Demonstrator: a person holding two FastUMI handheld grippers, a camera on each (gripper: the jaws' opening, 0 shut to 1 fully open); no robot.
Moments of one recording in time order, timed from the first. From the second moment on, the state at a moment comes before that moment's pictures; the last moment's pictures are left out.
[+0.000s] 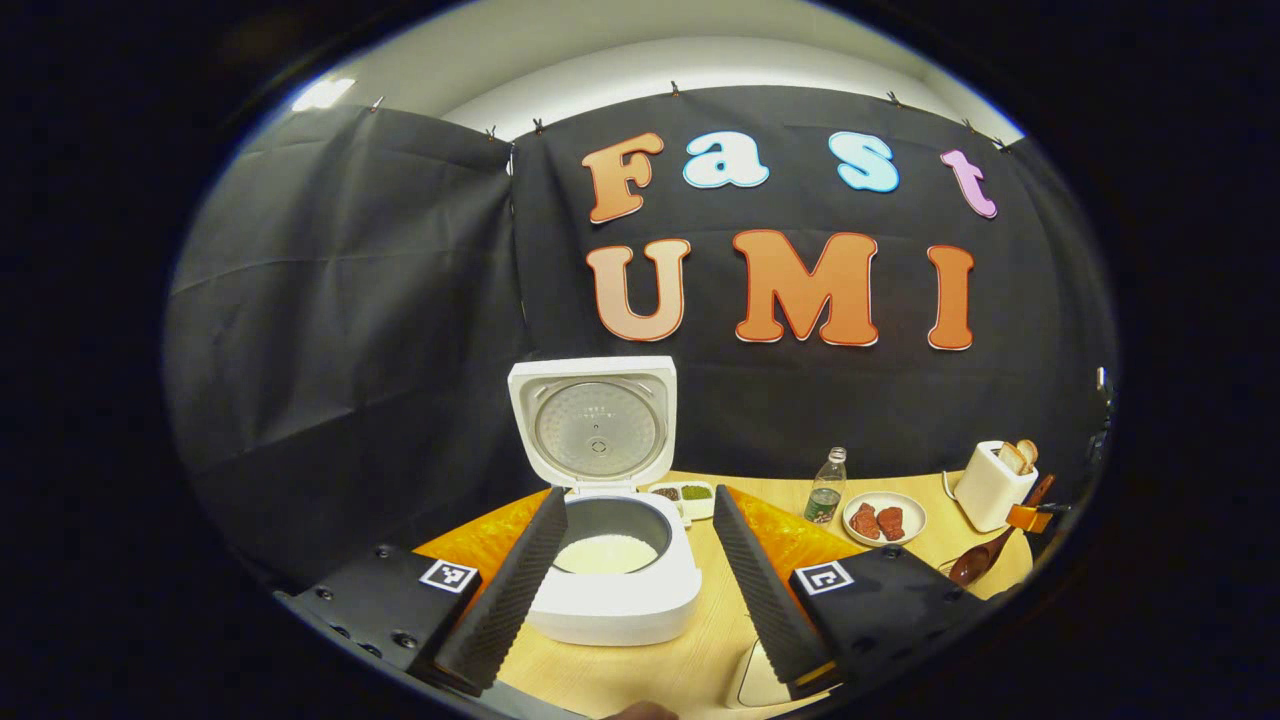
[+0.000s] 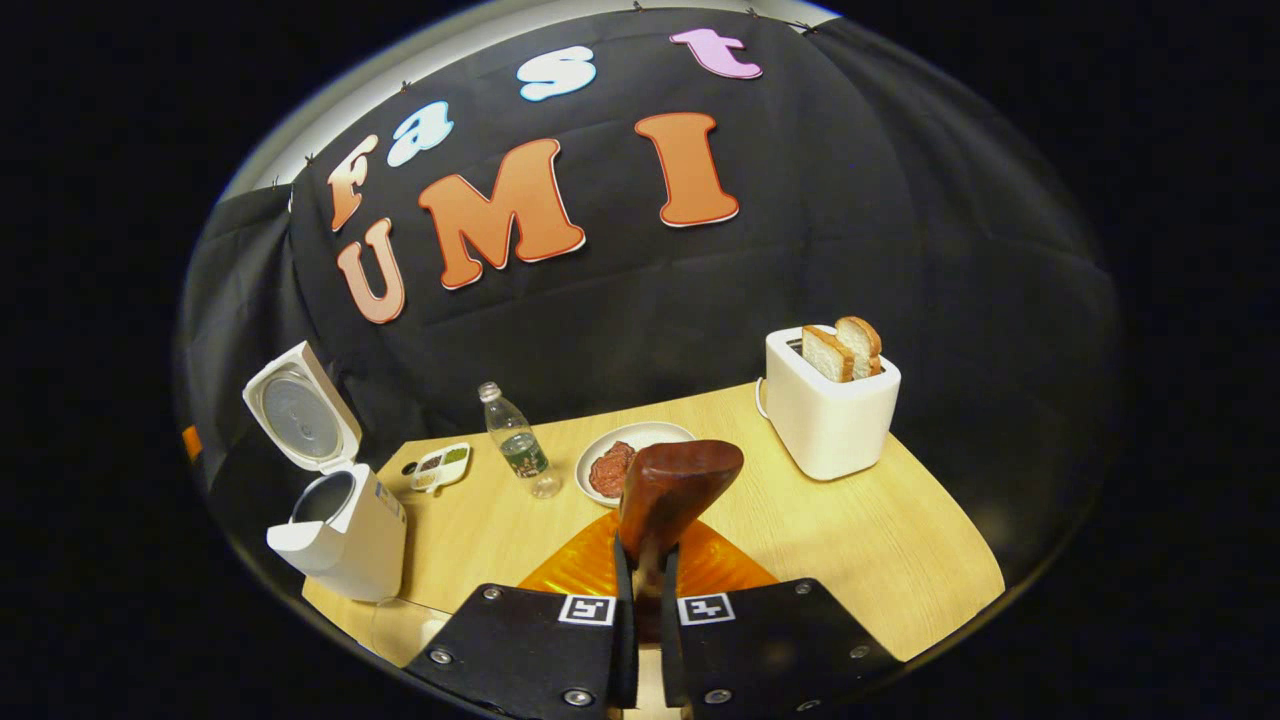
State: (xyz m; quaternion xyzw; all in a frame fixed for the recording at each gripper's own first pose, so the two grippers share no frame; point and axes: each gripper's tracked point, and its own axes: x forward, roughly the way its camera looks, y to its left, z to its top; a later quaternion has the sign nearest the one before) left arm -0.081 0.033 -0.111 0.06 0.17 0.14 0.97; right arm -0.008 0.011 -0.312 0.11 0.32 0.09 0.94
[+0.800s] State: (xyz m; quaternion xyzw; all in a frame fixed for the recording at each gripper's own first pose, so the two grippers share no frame) left arm -0.056 0.097 -0.052 0.07 0.10 0.18 0.98; right arm -0.035 0.002 -0.385 0.18 0.44 0.04 0.88
